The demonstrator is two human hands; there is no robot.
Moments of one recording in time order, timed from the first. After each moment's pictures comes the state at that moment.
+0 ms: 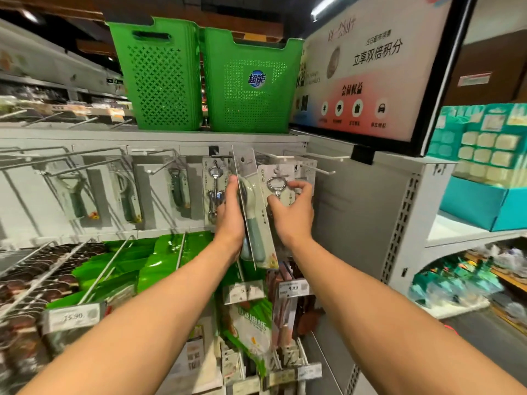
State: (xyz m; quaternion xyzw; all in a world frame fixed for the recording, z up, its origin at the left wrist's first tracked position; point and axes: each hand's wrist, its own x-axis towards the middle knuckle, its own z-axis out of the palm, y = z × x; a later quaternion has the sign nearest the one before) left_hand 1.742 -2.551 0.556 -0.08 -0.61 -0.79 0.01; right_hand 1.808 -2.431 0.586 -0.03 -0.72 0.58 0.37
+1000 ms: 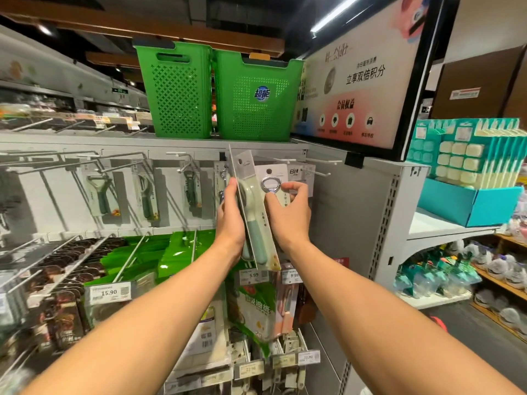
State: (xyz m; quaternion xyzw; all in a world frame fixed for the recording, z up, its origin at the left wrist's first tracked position) left_hand 1.847 -2.581 0.578 -0.09 -0.56 -0.82 0.07; right_hand 1.891 -2.471 0.603 -0.02 -0.70 0.62 0.35
